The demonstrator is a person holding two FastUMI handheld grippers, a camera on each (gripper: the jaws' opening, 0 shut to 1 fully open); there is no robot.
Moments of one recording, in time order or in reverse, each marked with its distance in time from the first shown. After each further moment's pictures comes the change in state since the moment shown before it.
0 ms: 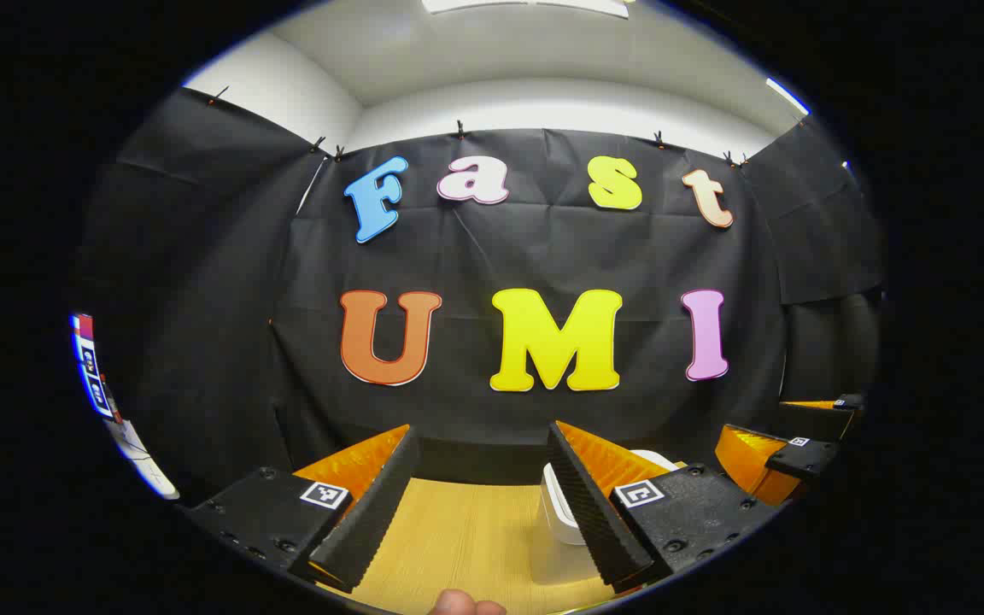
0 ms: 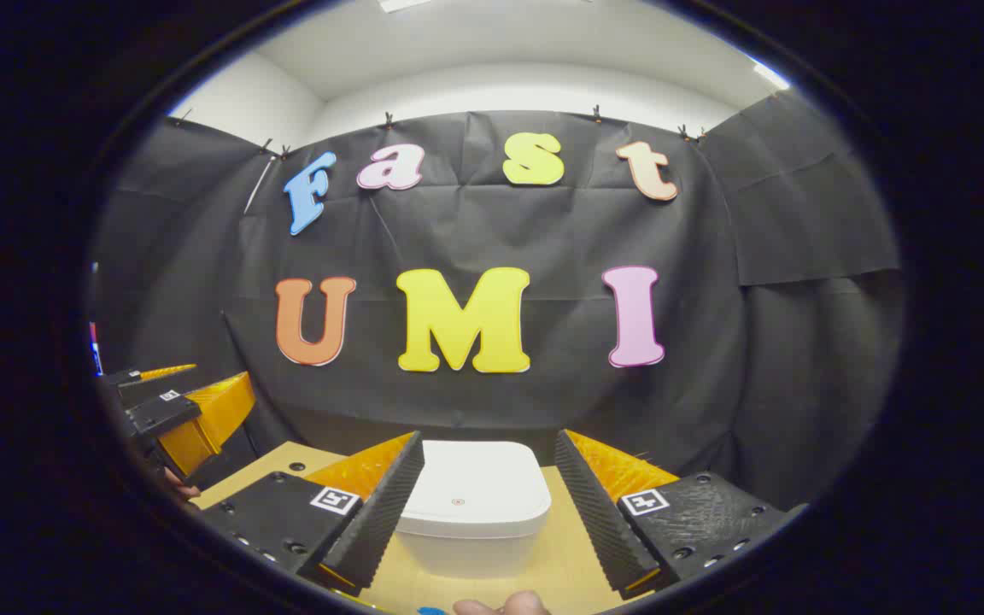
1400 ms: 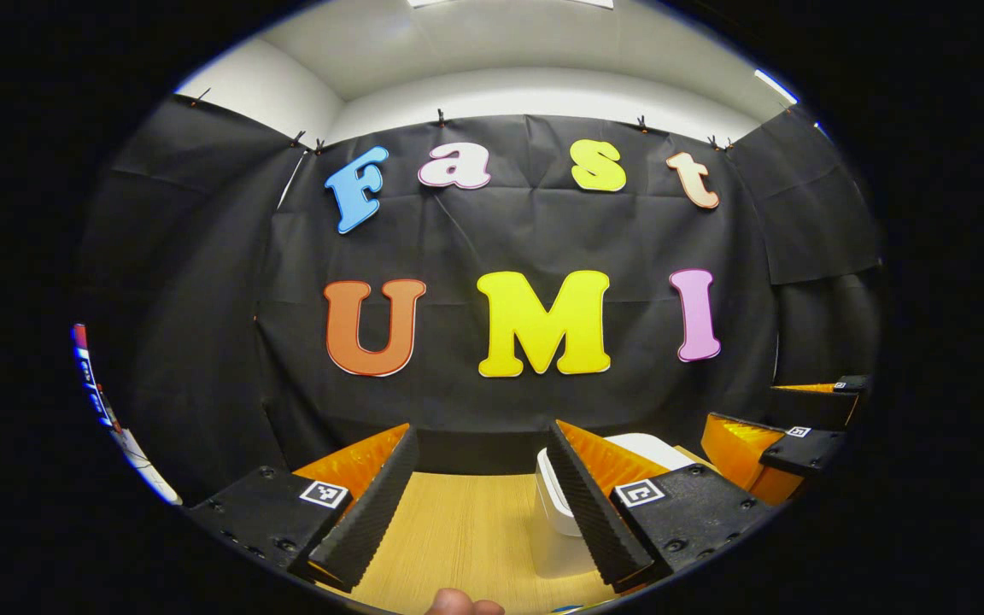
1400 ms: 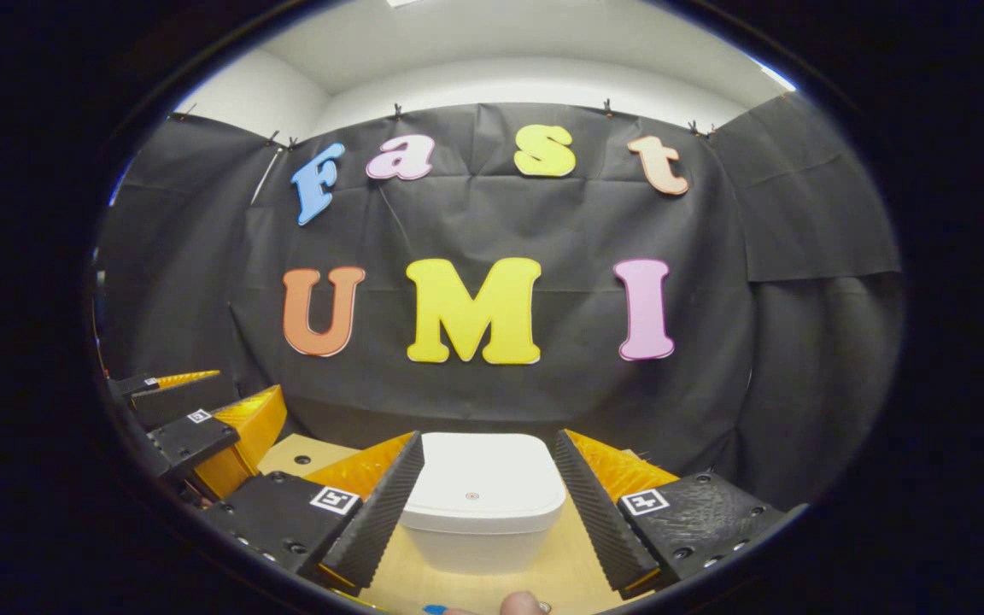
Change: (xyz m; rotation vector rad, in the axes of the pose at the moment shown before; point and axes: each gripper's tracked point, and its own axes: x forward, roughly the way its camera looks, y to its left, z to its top) left arm 0.005 -0.012 -0.010 0.028 0.043 -0.056; right arm 0.005 0.014 -0.015 -0.009 0.046 0.022
